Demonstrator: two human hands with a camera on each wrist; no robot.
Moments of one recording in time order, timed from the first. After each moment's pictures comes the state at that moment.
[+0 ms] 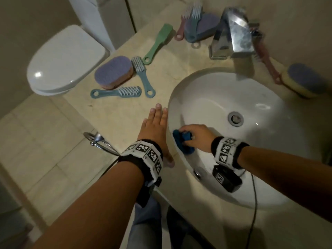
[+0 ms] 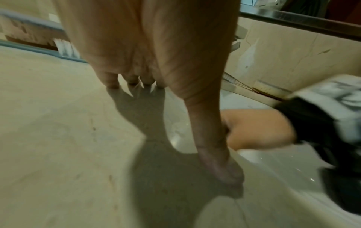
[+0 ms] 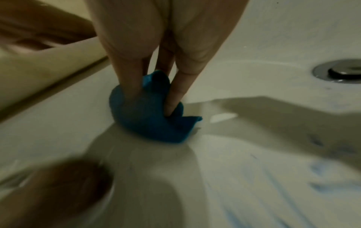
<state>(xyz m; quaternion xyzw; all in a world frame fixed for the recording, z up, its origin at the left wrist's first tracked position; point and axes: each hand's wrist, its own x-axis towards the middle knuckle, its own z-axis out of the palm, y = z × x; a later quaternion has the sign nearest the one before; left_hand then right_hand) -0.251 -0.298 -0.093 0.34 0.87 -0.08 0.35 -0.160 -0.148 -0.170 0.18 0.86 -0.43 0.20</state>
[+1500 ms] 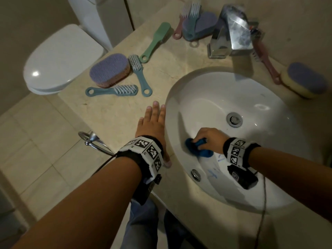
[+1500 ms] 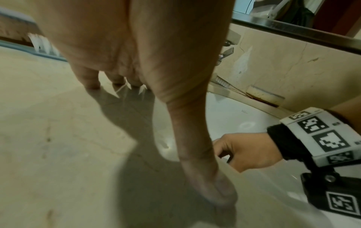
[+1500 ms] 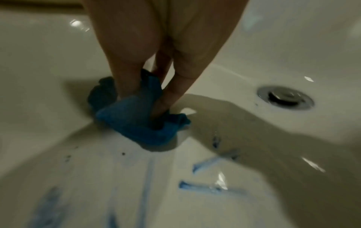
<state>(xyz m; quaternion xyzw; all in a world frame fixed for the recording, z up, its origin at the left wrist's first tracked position) -0.252 -0.290 -0.092 0.32 0.87 -0.10 0.35 -0.137 -0.107 -0.185 0.12 0.89 -0.33 0.30</state>
